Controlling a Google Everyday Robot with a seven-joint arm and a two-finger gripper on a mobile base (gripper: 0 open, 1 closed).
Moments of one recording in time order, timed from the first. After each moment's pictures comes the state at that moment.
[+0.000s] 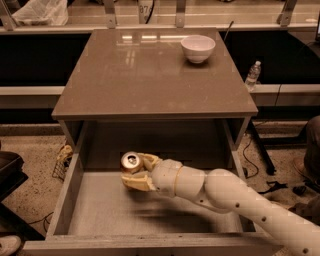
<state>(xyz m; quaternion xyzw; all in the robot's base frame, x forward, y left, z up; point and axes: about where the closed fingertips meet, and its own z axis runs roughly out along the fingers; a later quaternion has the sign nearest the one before) 0.489 0.071 0.713 -0.40 0.64 0.36 0.55</state>
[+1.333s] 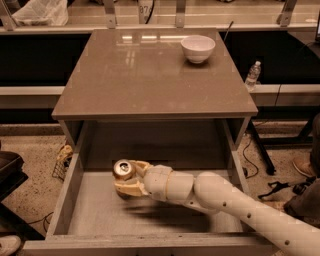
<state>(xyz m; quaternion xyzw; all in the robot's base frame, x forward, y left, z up) 0.489 0.101 0.676 -0.41 0.63 0.39 0.53</state>
